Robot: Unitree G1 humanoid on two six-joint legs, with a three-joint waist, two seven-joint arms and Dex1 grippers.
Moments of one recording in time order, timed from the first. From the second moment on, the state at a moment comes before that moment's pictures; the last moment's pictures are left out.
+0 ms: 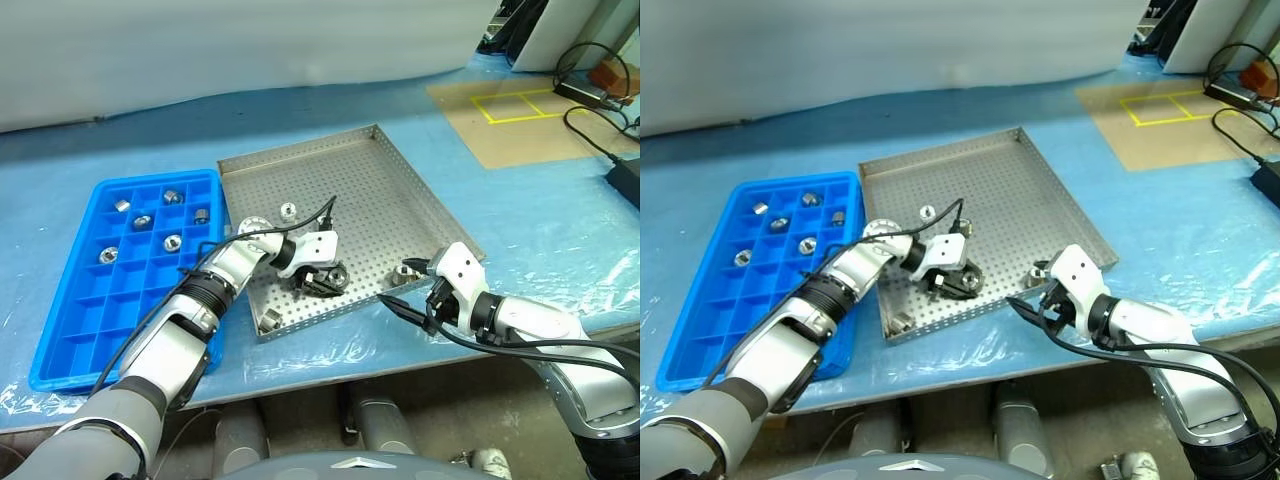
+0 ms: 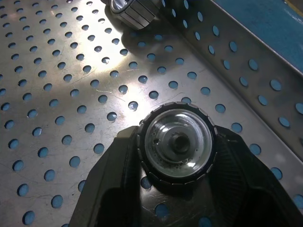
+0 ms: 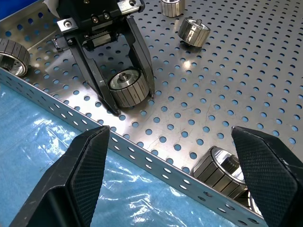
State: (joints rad) left arm -0.82 0.26 -0.45 0.69 0.06 -0.13 -1.26; right arm 0.02 -0.69 -0.01 -0.61 0.33 0.68 0.67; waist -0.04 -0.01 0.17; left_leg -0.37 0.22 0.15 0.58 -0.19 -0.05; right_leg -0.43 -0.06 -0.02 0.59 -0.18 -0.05
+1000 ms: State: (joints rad) left arm -0.29 0.62 0.12 -0.34 -0.20 0.59 -0.86; right arm -0.58 -0.52 0.27 -0.09 0.31 0.48 0.97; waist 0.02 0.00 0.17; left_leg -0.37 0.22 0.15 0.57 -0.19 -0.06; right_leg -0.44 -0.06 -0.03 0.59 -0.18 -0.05
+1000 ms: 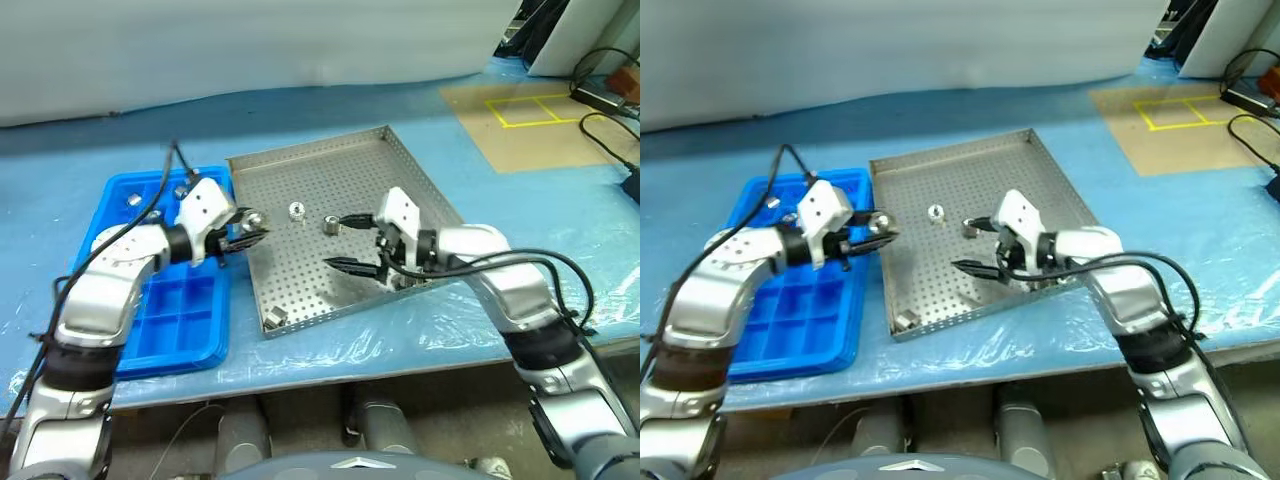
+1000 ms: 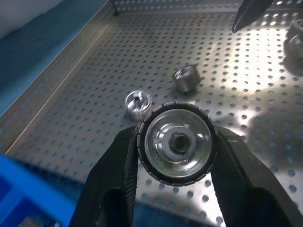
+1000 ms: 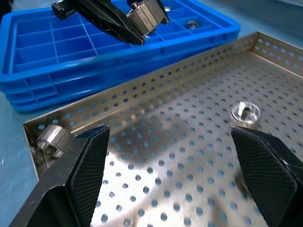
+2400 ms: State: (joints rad) left arm 0.08 0.55 0.36 -0.37 -0.18 0.64 -0.43; right arm -0.73 -0.34 0.36 0.28 0.18 0.23 1.17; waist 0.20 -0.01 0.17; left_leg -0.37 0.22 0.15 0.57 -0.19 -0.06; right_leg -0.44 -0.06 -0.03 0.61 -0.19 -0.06
